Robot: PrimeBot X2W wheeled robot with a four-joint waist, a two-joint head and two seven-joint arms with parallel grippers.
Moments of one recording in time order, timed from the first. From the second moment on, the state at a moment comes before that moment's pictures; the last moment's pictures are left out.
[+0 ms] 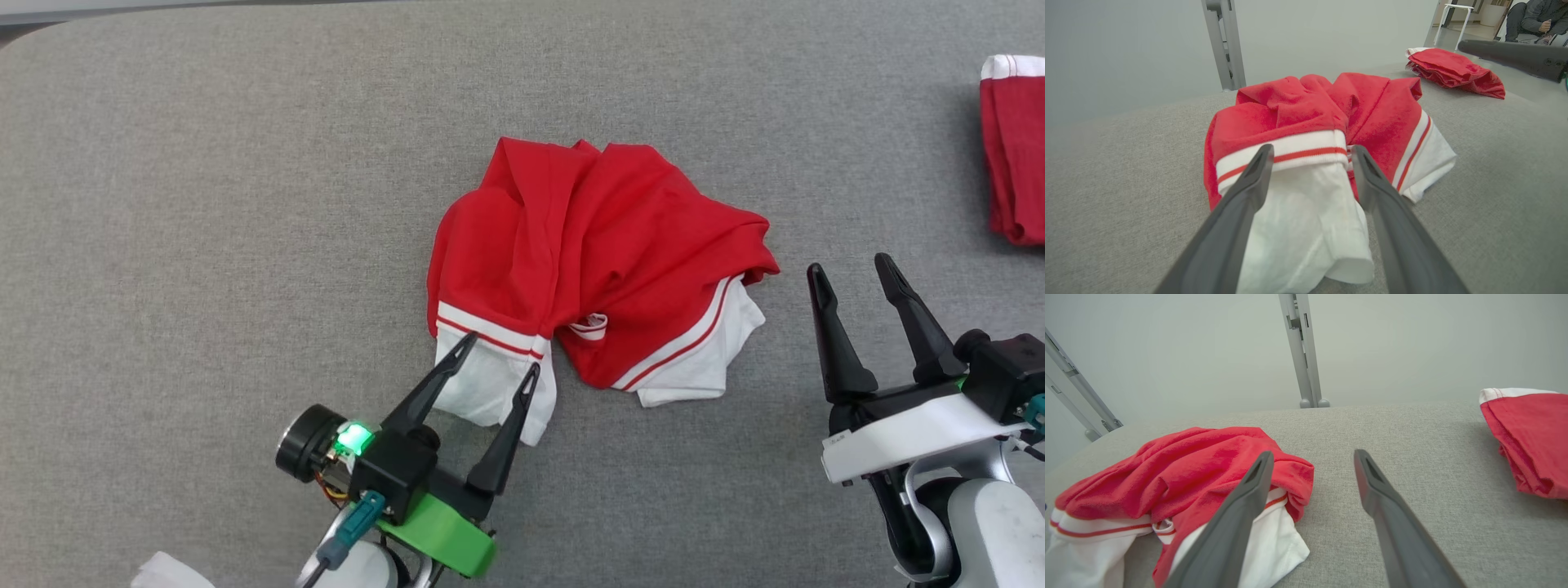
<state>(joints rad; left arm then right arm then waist) -0.24 0.23 -0.67 0.10 -0.29 0.01 -0.25 -0.07 -0.15 0.03 -0.11 0.28 0.13 -0.06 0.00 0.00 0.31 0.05</state>
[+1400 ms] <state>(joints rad) -0.19 0.25 -0.29 0.10 -0.35 0.11 -0.26 -0.06 -0.19 0.02 -0.11 0.28 0.13 -0.03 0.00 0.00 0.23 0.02</state>
